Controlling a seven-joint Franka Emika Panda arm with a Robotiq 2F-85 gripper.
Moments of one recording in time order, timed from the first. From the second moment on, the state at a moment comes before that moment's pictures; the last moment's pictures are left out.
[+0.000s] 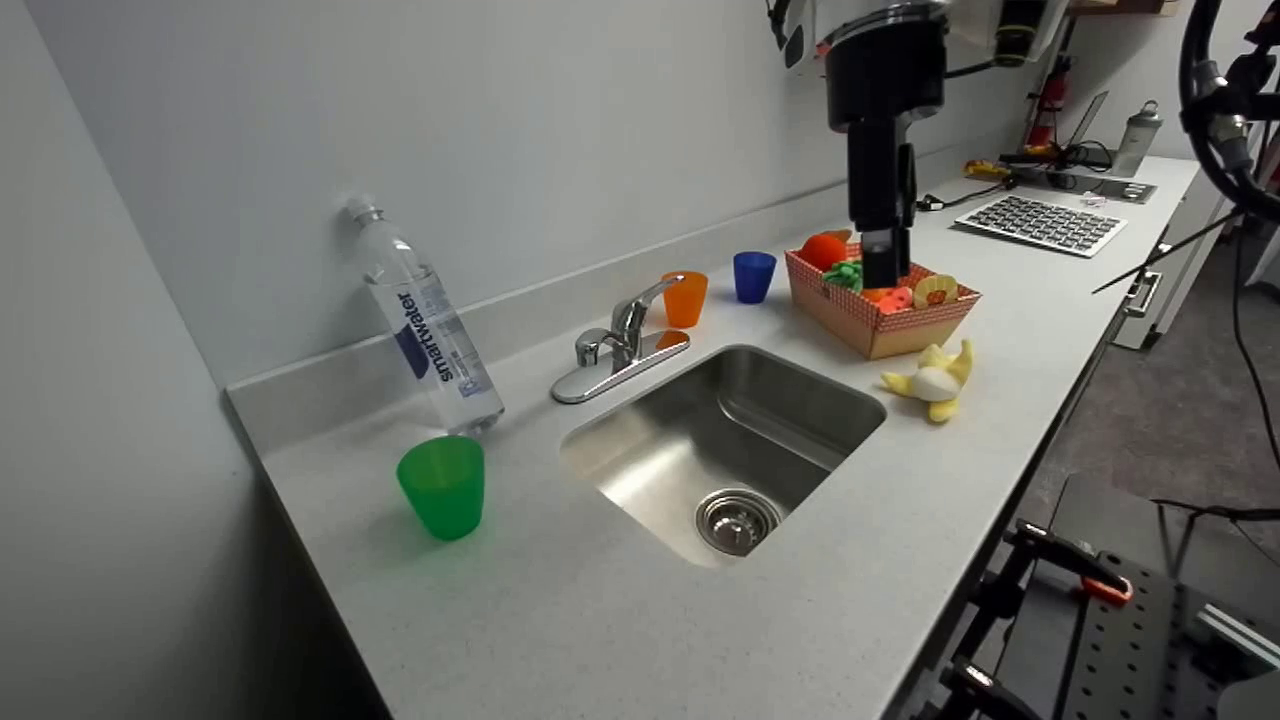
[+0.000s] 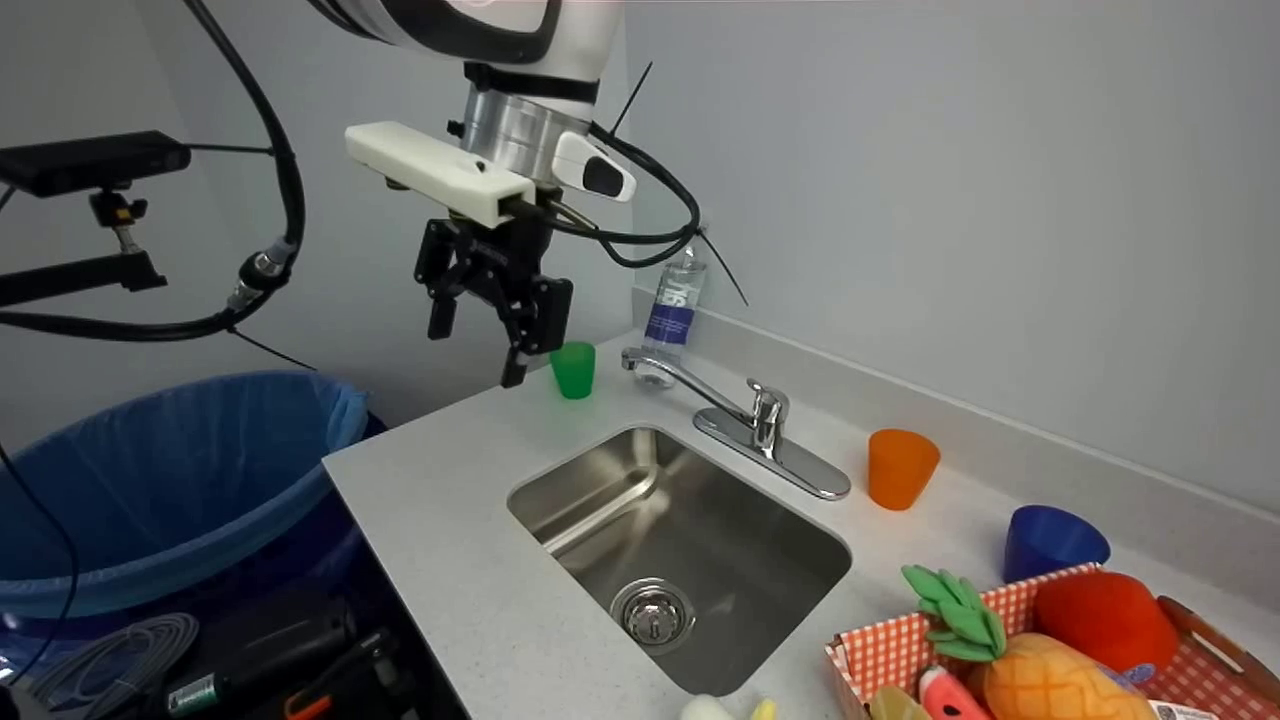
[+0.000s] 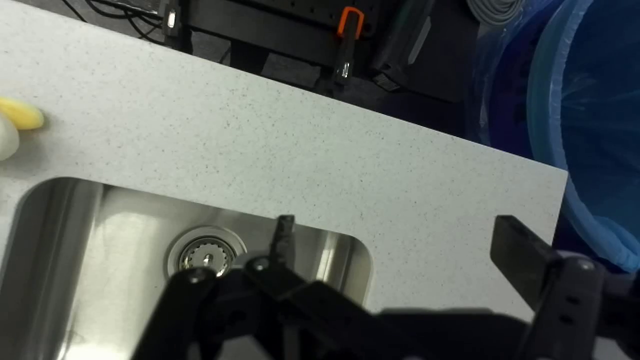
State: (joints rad) arm 0.09 -0.32 -0.06 -2.33 0.16 1.71 -0.25
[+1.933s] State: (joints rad) arm 0.05 -0.09 -0.01 -2.21 0.14 2.00 0.12
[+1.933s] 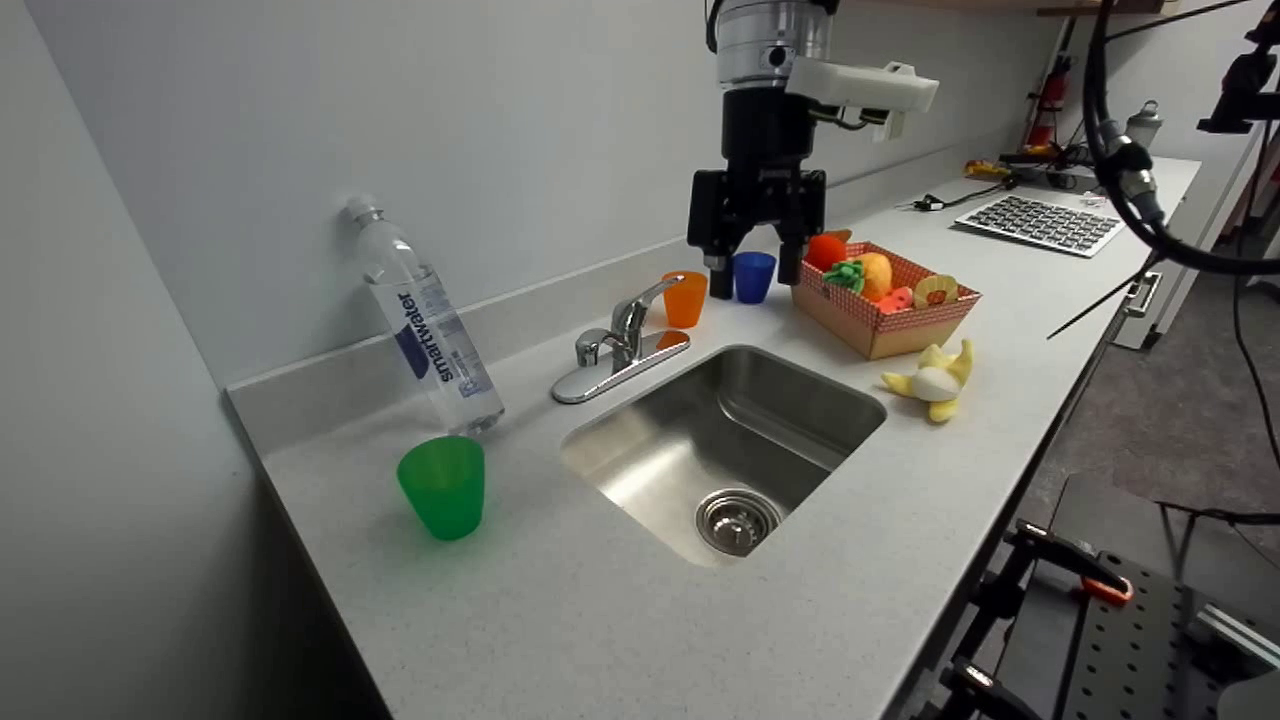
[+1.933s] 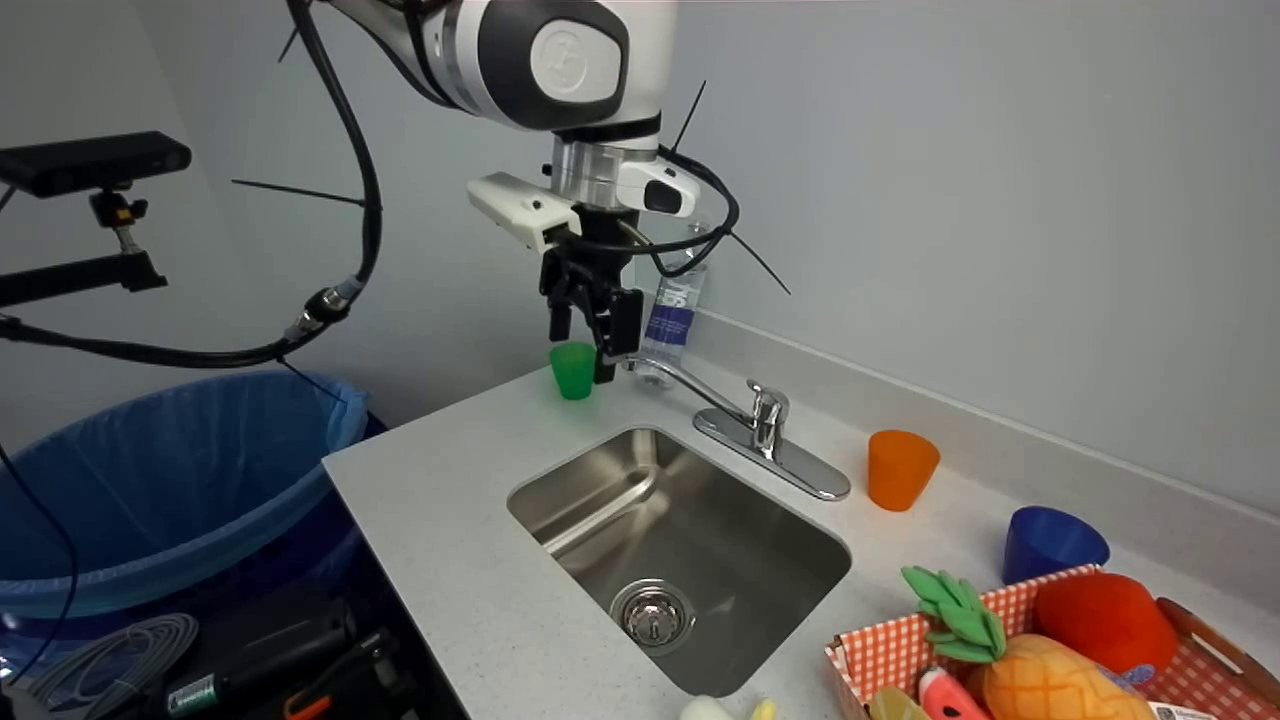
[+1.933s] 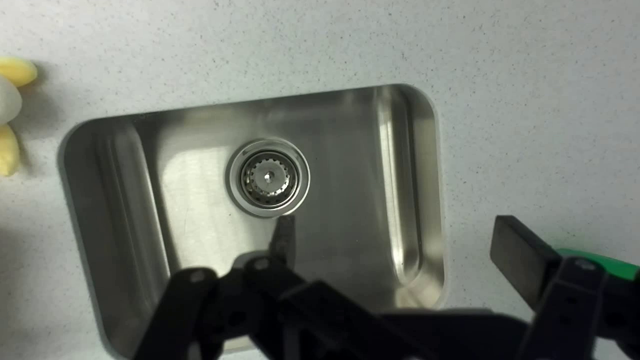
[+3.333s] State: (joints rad) arm 0.05 -0.08 0.00 -2.21 0.15 2.00 0.13
